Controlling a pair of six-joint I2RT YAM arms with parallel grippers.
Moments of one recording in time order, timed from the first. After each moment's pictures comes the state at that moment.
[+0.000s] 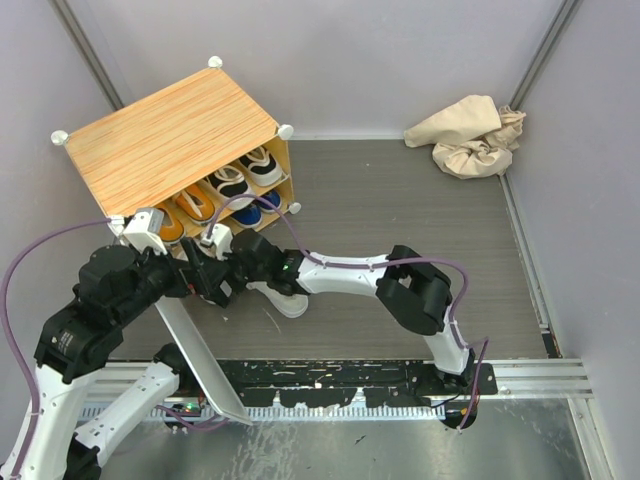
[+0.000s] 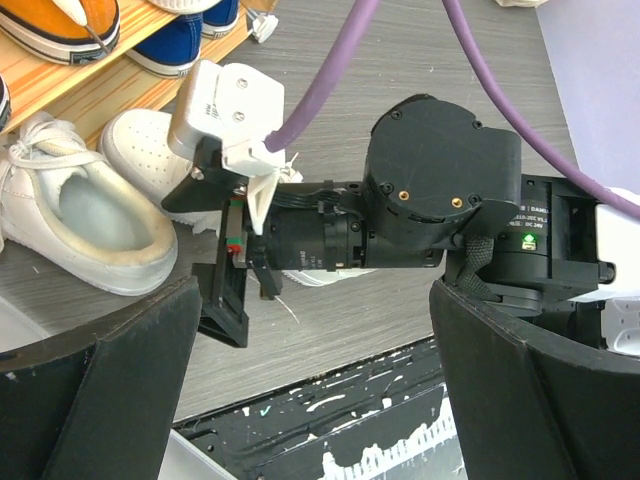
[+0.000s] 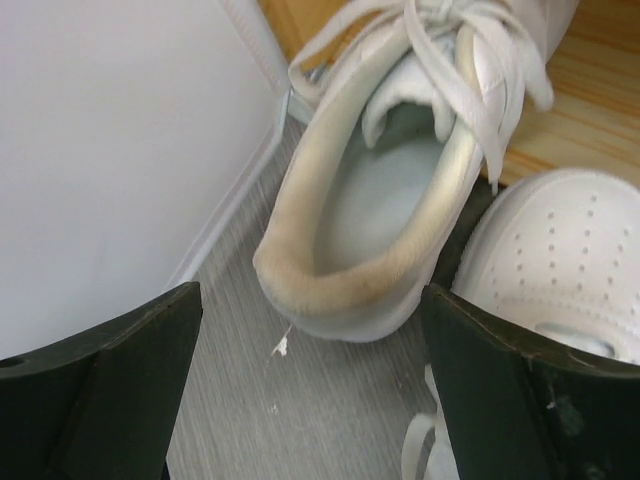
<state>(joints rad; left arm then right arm) -0.46 0.58 1.15 -0.99 0.01 -0.51 1.15 2.02 1.46 0.12 -0.17 0.16</state>
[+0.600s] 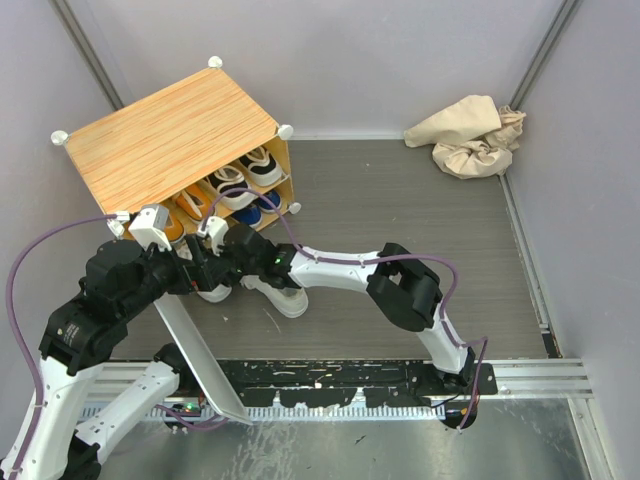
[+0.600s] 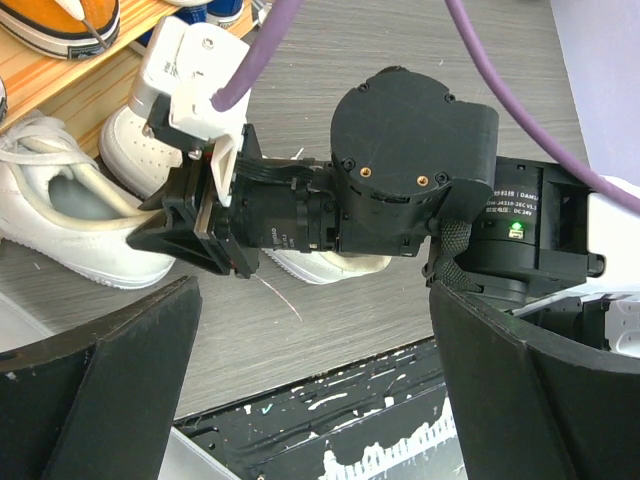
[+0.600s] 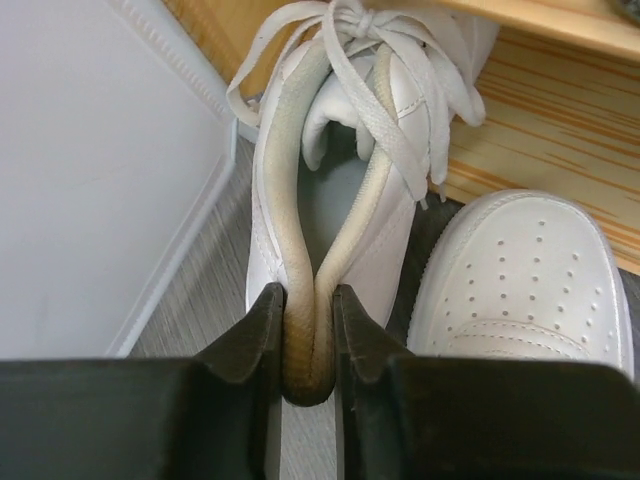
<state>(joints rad) -0.46 0.61 1.15 -0.99 0.00 -0.51 1.14 2.11 1.58 0.07 -0.12 0.17</state>
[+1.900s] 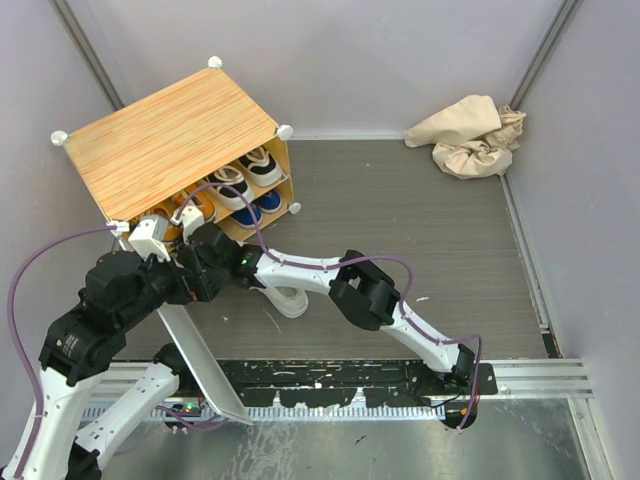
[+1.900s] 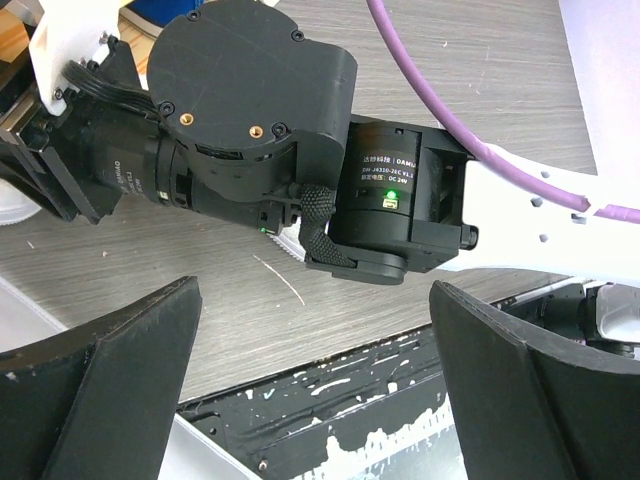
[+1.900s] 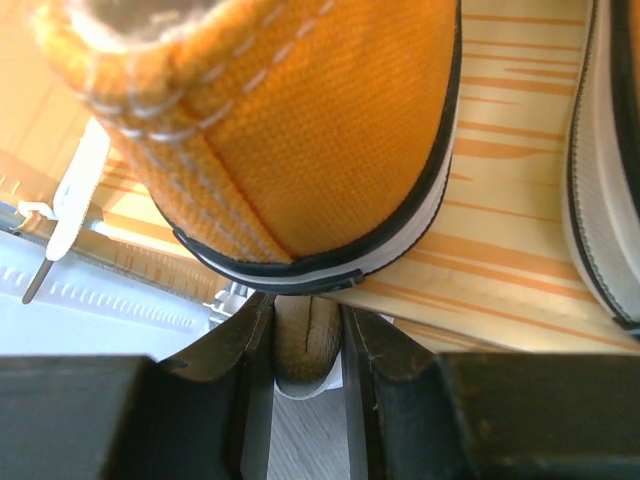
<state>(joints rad) -0.46 0.54 1.09 -1.01 0.02 -0.52 1.16 2.44 2.04 0.08 0.12 0.28</state>
